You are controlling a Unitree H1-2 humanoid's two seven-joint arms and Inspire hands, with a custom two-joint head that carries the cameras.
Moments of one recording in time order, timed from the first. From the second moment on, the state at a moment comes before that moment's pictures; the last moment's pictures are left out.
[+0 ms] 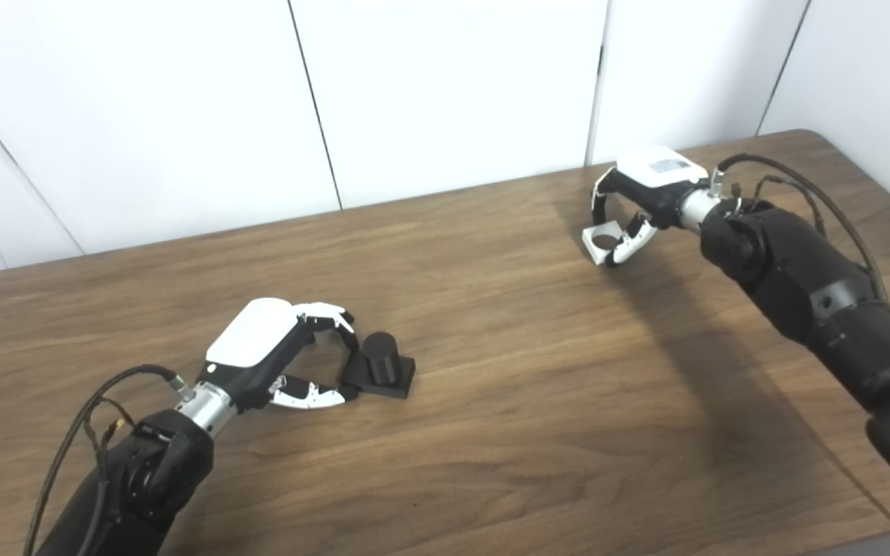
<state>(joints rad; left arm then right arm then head) -0.42 0.44 -0.42 0.26 0.66 -0.29 -0.09 -0.71 -0.63 0.38 0.51 -0.73 -0.05 0.20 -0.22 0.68</state>
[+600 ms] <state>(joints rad) -0.42 0.44 -0.42 0.26 0.66 -0.29 -0.09 -0.69 -0.66 0.32 0.26 -0.71 -0.06 0.29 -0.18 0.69</state>
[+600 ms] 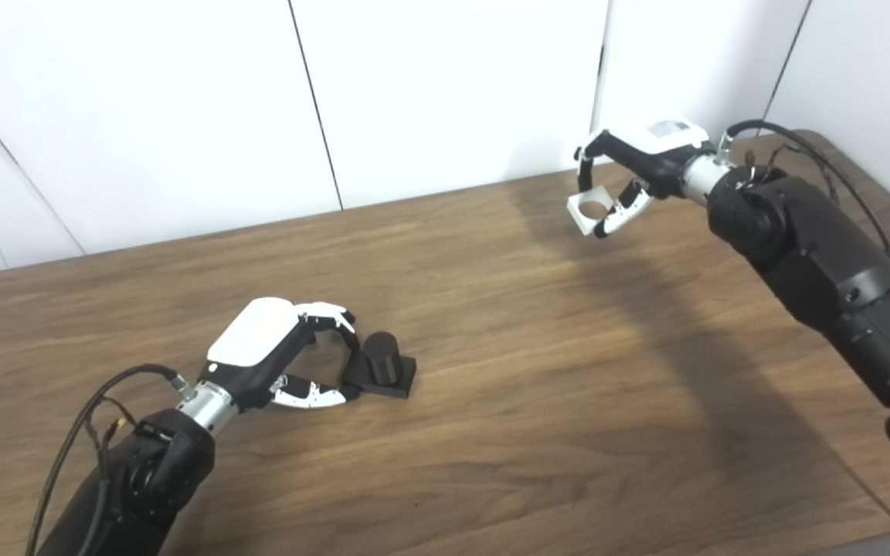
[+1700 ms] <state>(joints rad) -0.44 0.40 -0.44 0.25 0.67 -0.21 -0.10 -0.67 -0.51 0.31 -0.09 -0.49 -0.06 0.56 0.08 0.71</state>
